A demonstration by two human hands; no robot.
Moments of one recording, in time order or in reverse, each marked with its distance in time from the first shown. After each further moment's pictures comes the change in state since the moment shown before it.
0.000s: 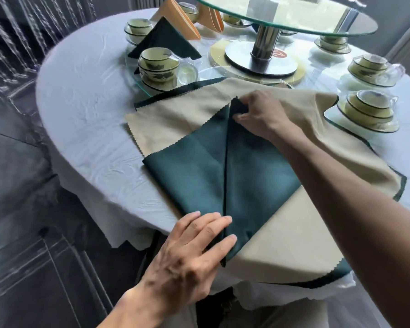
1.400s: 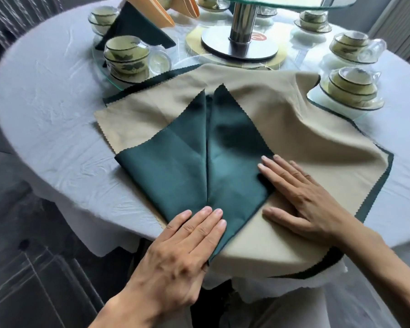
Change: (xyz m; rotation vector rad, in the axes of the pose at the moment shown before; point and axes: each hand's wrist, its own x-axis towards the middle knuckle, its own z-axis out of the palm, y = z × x) left_hand 0.007 -0.001 0.005 0.043 -0.227 -0.012; right_hand -0.197 0.096 0.007 -0.130 -0.252 -0.307
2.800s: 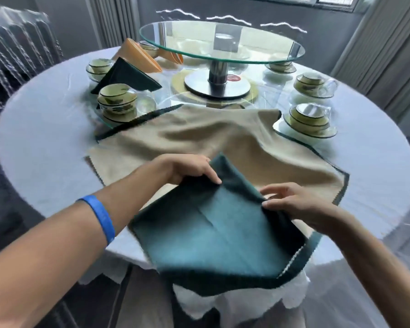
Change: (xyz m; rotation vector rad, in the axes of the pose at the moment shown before) left_hand 0.209 -0.067 -0.043 -1.097 -0.789 -0.691; right_hand -0.003 0.021 -0.058 1.193 -0.186 0.564
